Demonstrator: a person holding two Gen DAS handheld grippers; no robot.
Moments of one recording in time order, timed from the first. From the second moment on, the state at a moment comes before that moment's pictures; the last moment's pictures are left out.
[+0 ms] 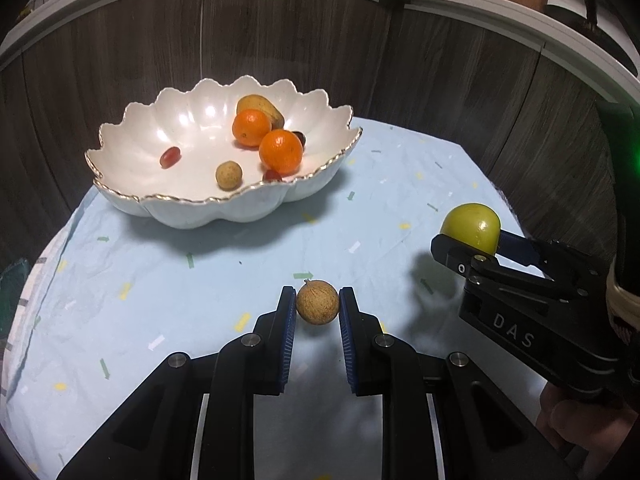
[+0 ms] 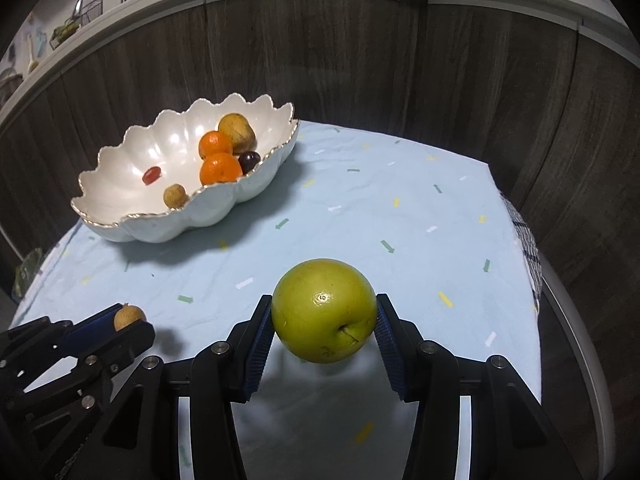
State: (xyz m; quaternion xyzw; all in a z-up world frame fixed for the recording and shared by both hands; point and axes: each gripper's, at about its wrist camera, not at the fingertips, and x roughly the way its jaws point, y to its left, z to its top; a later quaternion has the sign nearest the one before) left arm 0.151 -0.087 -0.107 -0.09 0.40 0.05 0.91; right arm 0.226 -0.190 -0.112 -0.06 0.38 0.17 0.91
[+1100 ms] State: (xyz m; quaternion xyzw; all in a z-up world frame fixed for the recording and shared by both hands) left arm 0.139 -0.032 -0.040 -0.09 0.36 0.05 0.93; right arm 0.181 -0.138 -0.045 -0.07 0.33 0.19 0.92
